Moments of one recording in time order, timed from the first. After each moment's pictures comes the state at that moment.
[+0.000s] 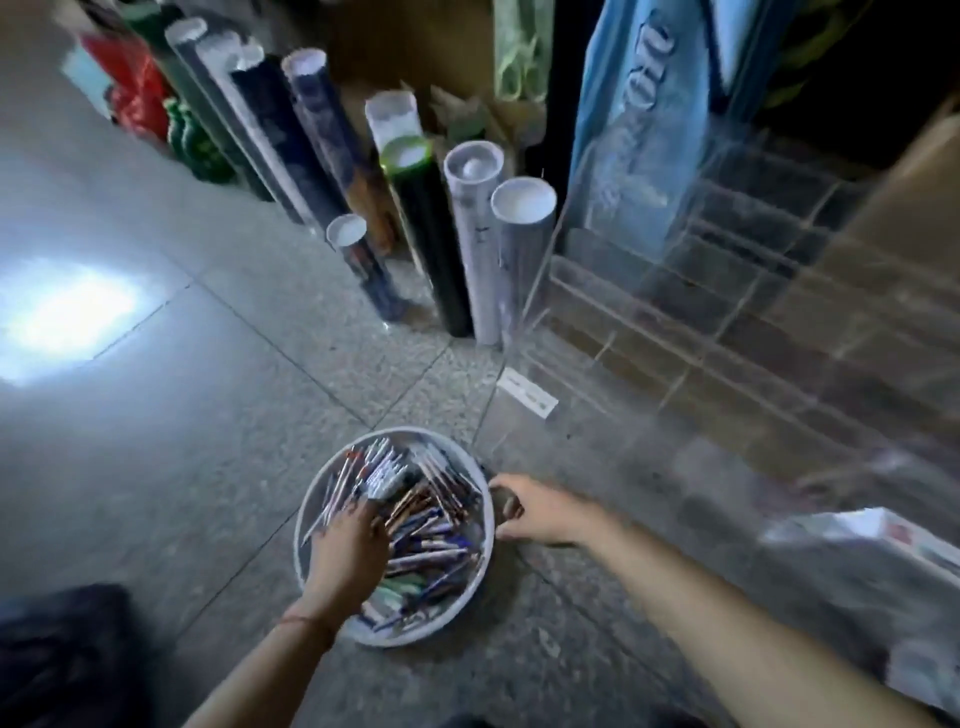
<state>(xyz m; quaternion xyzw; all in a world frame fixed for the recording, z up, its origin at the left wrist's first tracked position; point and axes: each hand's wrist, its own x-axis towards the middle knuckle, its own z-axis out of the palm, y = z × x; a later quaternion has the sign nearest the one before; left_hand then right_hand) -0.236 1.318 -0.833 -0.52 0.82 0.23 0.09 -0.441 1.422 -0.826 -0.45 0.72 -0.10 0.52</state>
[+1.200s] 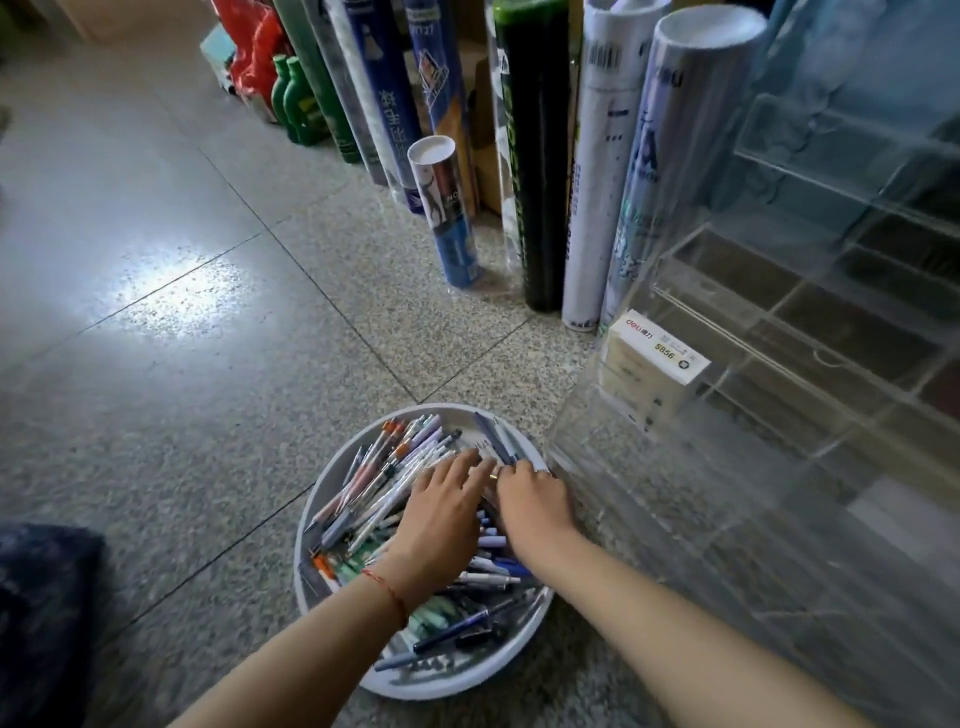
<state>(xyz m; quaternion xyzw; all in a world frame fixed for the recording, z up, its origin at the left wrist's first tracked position) -0.258 1.298 -0.978 -0.36 0.93 0.07 0.09 -0.368 1.341 -0.986 -0.59 0.79 0.04 0.18</state>
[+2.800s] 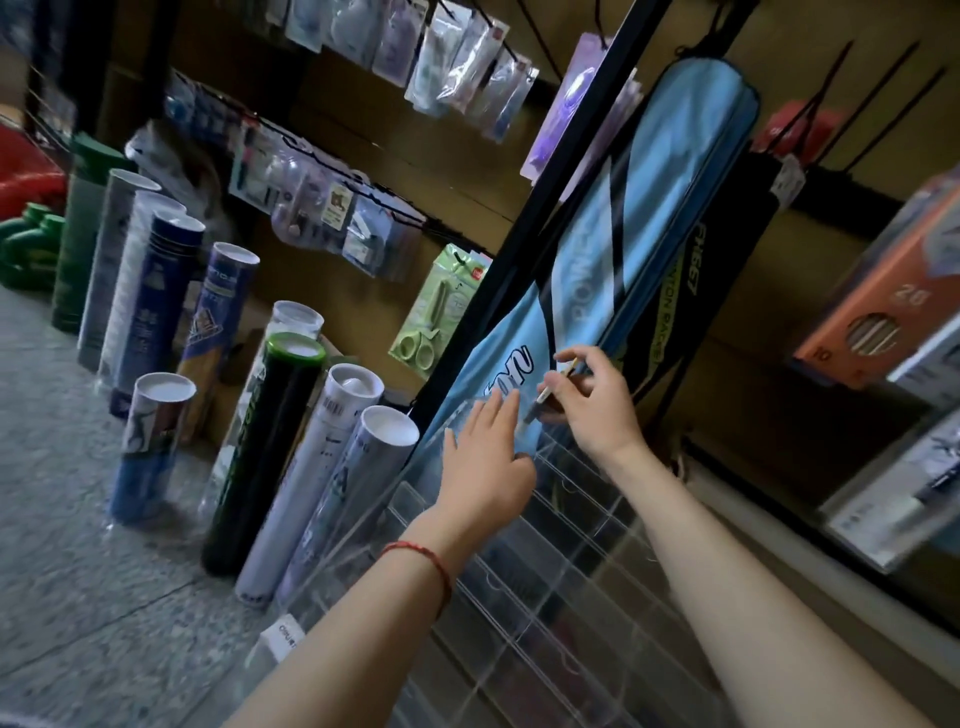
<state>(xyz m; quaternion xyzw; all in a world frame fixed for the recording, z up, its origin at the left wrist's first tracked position) -0.542 1.320 -0.681 -0.23 0.81 0.44 -0.32 -0.629 1.369 -0.608 -0.46 0.75 -0.48 0.00</state>
